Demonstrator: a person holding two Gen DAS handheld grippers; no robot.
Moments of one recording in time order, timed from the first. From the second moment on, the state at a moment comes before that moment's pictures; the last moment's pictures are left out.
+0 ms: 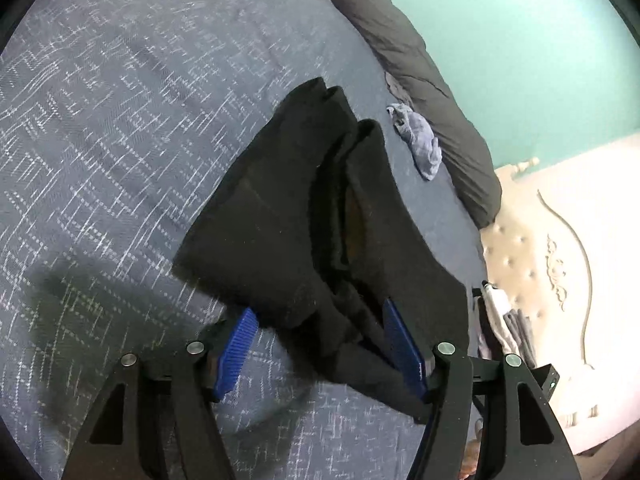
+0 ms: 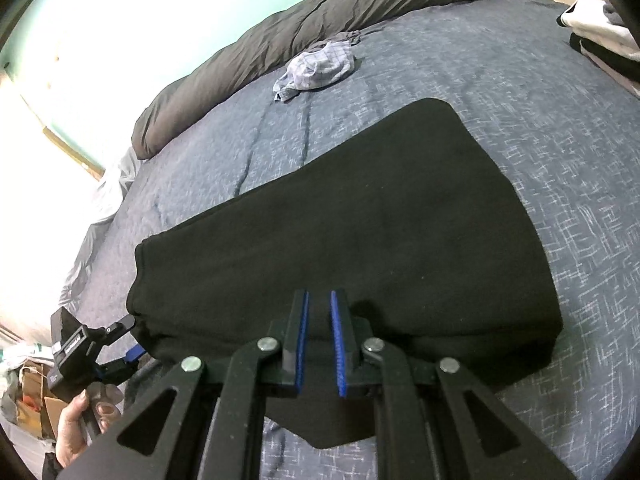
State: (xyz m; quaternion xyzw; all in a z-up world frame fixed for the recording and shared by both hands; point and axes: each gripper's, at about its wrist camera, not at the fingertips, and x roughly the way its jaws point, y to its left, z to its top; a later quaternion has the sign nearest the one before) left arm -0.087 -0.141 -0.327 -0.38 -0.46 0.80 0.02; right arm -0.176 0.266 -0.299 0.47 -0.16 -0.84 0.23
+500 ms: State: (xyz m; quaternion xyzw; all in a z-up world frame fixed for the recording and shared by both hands) left arm -0.104 -0.137 -0.315 -0.36 -0.44 0.82 0.00; right arm -0.178 0.280 -0.307 0.47 -0.17 -0.84 0.22
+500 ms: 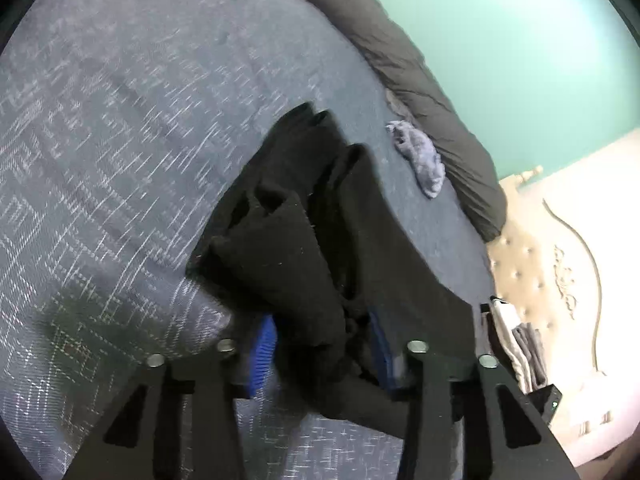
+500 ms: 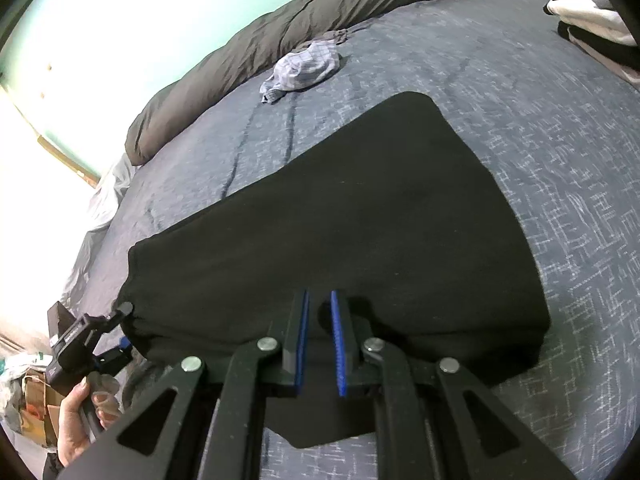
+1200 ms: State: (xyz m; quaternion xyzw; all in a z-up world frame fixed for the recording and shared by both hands) left arm -0.159 0.030 -0.205 -0.34 -0.29 0.89 0.14; right arm -0.183 0.368 -0.299 0.45 -0.24 -0.84 0.19
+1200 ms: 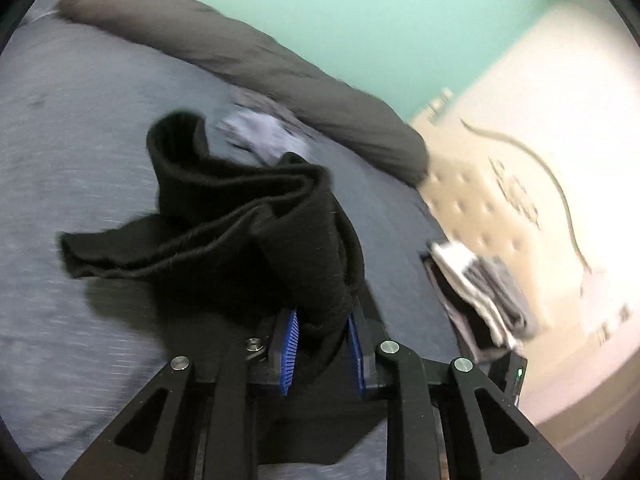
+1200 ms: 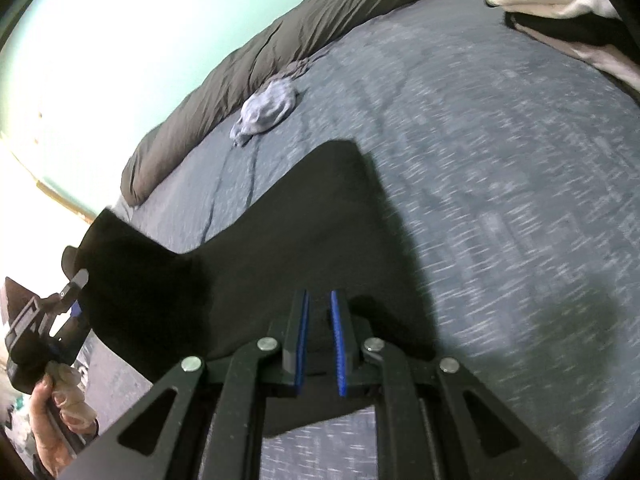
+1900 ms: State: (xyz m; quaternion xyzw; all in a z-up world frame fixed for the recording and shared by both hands) left arm -0.170 0.142 -0.213 -0.42 -0.14 0.88 0.17; right arm -0.195 0.402 -0.297 0.42 -0.31 -0.82 0.23
